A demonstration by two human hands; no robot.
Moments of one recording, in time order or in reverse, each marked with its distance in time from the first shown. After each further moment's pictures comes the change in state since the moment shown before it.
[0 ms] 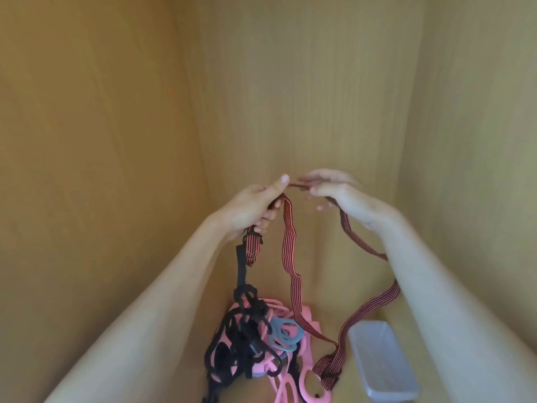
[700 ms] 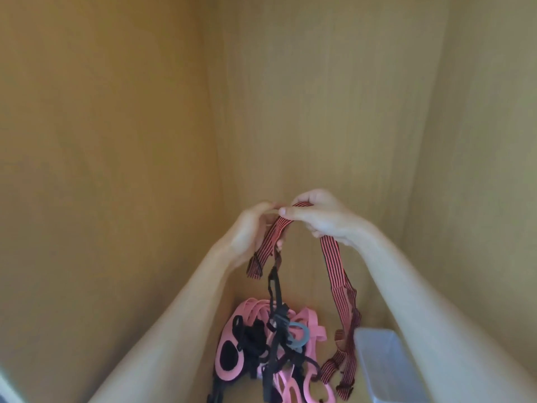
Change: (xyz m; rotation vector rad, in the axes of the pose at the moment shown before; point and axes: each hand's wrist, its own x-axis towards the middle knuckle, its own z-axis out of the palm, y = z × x) left_hand -0.026 -0.033 0.006 -0.375 0.043 -0.007; right_hand 0.004 -0.008 0.056 0.014 -0.175 0.050
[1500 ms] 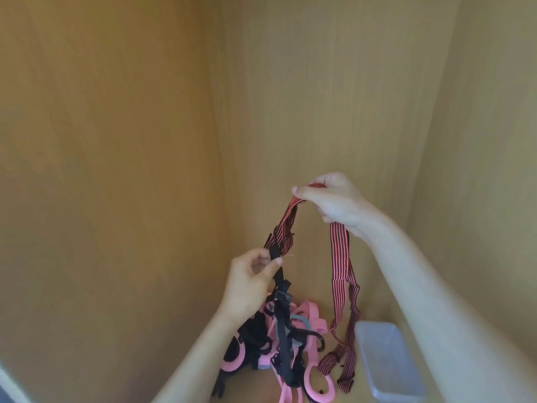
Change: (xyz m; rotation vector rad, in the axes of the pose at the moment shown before) left_hand -0.047 -0.092 0.013 0.292 0.477 0.113; right_hand -0.005 -0.012 -0.005 -0.013 0.250 0.046
